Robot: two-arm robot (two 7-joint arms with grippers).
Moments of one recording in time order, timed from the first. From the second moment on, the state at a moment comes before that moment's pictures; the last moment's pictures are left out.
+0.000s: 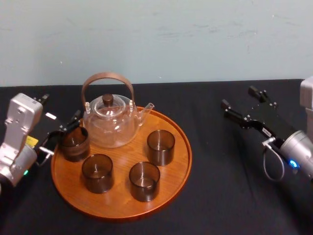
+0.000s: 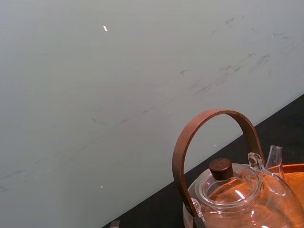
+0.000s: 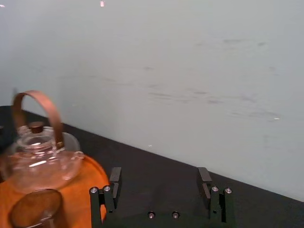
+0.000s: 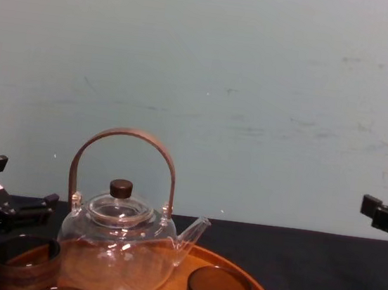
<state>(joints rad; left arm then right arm) -0.20 0.60 0.45 -1.41 -0.25 -0.12 0.03 0.12 0.50 -0.28 -1.52 0.45 -0.09 0.28</state>
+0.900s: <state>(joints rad) -0.20 0.60 0.45 -1.41 -0.25 -0.12 0.03 0.10 0.42 -0.24 -1.40 0.35 -0.12 0.26</state>
